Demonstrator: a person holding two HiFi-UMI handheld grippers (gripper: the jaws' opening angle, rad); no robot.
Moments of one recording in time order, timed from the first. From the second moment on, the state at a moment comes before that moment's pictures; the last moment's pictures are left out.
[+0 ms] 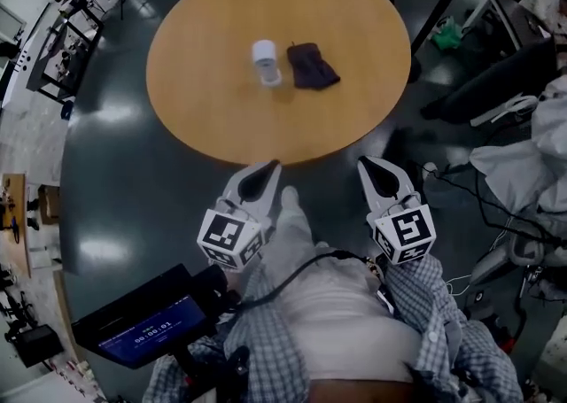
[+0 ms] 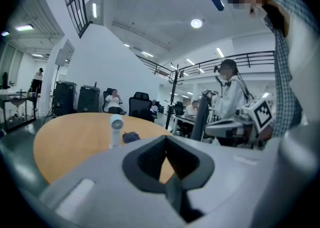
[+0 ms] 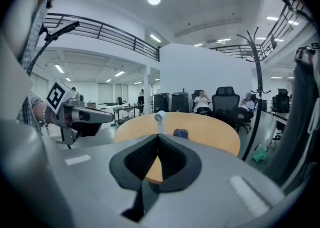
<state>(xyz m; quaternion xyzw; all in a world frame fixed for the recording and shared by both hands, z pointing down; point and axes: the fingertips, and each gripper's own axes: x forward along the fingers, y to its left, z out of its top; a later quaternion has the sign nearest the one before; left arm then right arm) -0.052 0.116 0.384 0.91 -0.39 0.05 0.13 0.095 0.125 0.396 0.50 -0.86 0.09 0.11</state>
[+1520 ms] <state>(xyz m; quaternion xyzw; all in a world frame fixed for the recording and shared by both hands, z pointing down) -0.062 -0.135 0.542 0.91 -0.32 0.25 0.04 0.092 -0.098 0.476 0.46 -0.85 0.17 0.20</state>
